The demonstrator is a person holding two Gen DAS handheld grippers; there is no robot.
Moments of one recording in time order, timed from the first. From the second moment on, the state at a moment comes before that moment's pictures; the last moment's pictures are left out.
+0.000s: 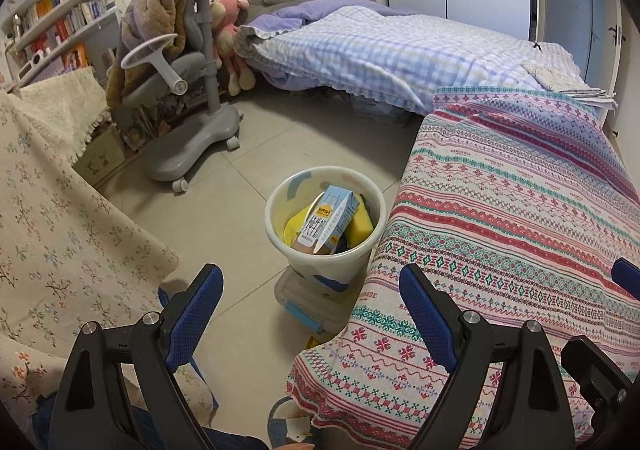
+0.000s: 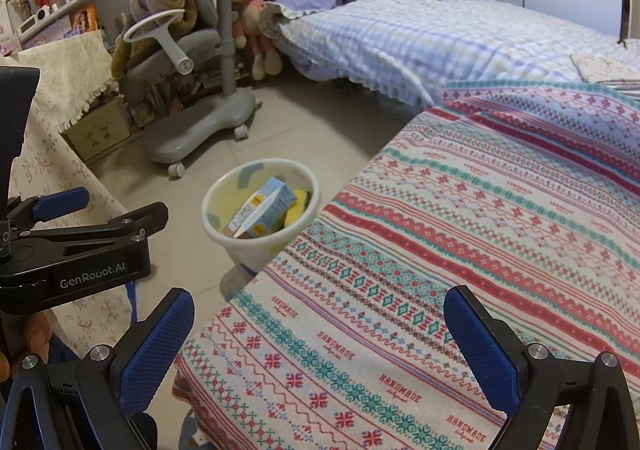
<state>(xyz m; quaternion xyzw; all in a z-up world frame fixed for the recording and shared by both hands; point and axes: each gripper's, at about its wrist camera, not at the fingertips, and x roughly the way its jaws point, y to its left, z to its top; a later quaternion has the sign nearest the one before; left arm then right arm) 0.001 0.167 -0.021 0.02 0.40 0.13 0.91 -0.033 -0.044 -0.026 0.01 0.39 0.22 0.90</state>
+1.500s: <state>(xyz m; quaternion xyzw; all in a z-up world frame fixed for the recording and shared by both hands) -0.002 0.160 -0.021 0.03 0.39 0.11 0.91 -0.028 -0.048 -0.031 0.00 0.39 0.22 0.90</state>
